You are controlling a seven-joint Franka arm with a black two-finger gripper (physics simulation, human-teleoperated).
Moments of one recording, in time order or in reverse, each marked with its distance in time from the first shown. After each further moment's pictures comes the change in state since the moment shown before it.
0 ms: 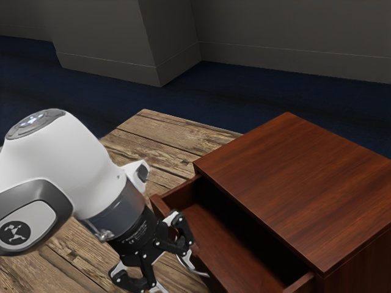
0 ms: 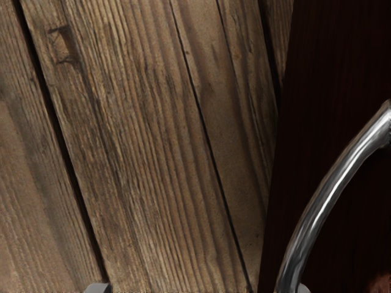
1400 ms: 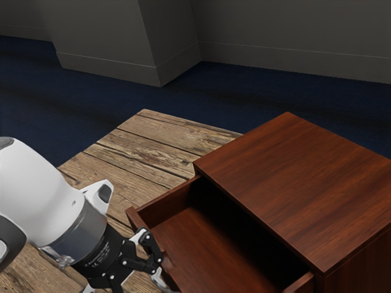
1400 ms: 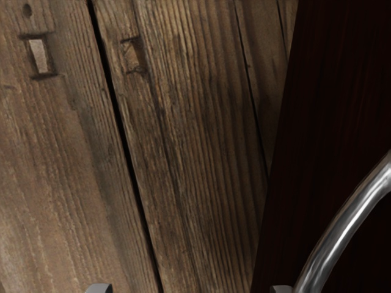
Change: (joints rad) arm 0.020 -0.200 -0.002 -0.166 0.037 0.021 -0.046
